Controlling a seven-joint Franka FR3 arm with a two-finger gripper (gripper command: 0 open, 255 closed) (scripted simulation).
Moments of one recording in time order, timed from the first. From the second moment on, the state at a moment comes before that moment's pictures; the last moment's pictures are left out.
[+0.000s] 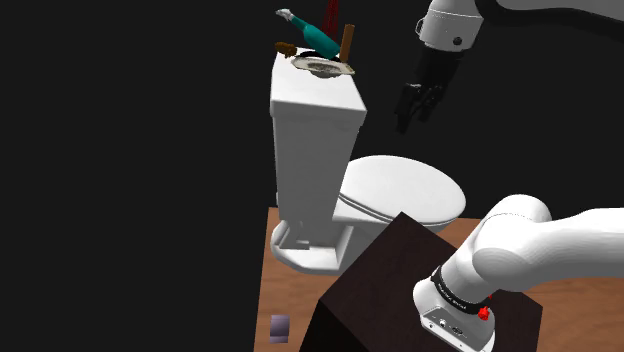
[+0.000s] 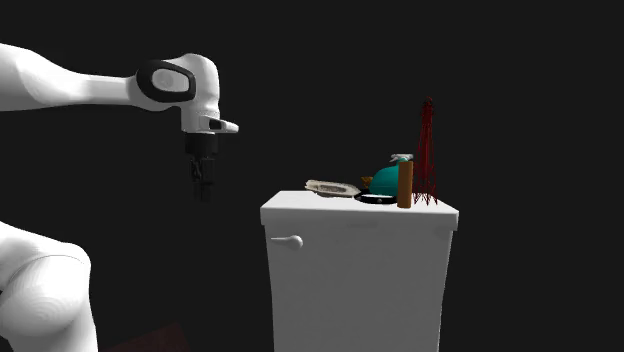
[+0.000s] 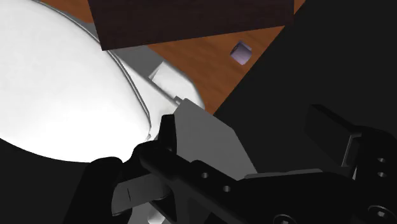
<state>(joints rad) -0.02 -0.79 0.06 -2.28 0.01 1.44 0.11</state>
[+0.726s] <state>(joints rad) 0.00 -0.71 0.08 -2.34 -0.38 1.78 -0.17</state>
